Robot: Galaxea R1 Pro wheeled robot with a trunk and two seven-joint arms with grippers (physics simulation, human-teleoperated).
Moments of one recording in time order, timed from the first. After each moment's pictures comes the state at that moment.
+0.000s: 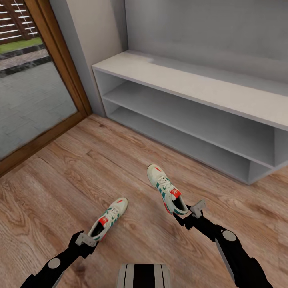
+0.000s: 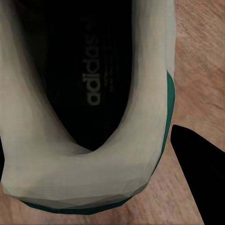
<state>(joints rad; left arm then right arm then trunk) -0.45 0.18 -0.03 -0.45 -0.26 -0.28 -0.27 -0.38 -0.10 -0.06 -1.05 0.14 -0.04 0.62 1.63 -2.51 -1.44</state>
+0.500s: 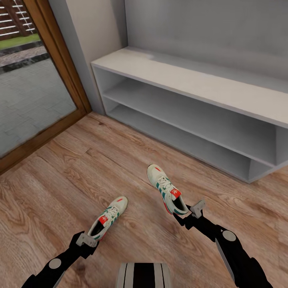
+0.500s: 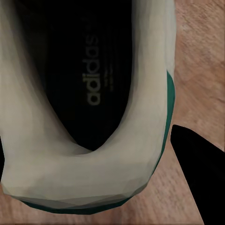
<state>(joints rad) -0.45 0.17 -0.03 -0.45 -0.26 -0.28 -0.27 -0.38 -0.10 -0.06 -1.05 0.14 -0.04 0.62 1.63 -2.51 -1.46</state>
